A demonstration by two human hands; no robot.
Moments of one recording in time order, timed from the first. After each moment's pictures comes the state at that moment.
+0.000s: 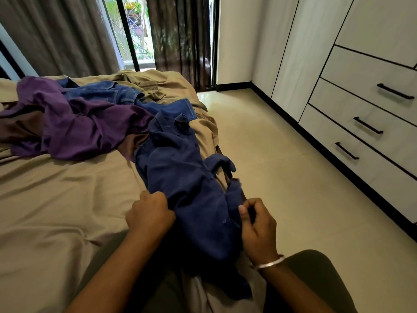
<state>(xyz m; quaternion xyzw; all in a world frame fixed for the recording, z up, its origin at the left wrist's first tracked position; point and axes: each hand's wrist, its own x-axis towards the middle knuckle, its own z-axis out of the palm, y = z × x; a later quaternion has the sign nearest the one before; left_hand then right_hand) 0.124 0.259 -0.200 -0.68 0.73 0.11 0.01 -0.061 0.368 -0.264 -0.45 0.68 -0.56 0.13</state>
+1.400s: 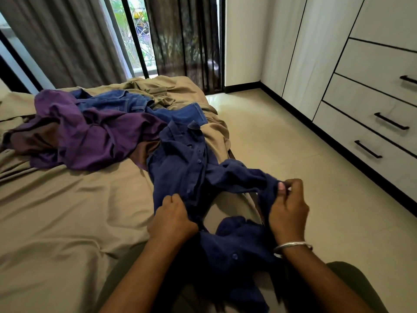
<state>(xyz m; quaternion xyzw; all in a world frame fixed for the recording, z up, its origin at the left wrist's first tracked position) 0.118 0.238 -0.218 -0.64 0.74 0.20 0.02 -0.085 0.324 -0.239 -0.30 0.75 -0.58 0.05</state>
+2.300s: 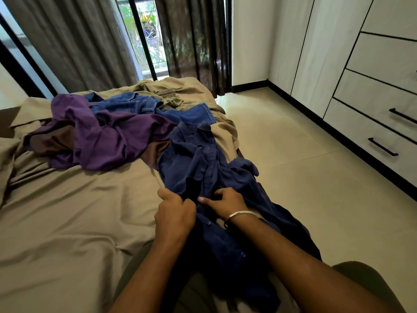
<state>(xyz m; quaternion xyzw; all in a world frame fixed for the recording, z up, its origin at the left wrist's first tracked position) 0.122 0.240 -0.207 -0.71 0.63 0.25 -0.20 -0.013 0.240 -0.259 -0.48 0.74 -0.31 0.36</state>
